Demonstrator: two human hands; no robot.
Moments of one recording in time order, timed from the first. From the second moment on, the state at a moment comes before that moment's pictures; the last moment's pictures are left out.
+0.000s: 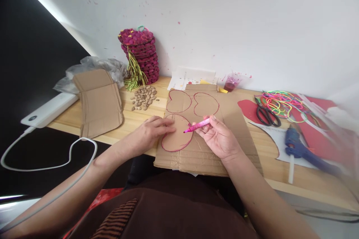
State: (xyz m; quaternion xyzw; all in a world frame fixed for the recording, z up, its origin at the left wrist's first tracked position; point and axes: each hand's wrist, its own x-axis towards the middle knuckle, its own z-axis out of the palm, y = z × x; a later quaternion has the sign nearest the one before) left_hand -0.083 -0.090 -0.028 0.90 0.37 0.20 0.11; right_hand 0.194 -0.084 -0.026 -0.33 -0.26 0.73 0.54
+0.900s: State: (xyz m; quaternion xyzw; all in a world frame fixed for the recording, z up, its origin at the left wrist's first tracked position) left_hand -0.060 -0.130 -0.008 0.27 0.41 0.47 0.73; right_hand 0.201 -0.085 -0.032 -0.30 -0.33 0.76 0.47
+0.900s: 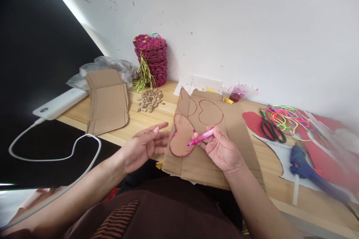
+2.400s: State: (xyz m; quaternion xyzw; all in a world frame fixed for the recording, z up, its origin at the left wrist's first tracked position) left_hand -0.065 -0.122 -0.016 0.88 0.39 0.19 0.19; right_hand 0.201 -0.086 -0.032 -0.28 -0.28 0.78 0.49
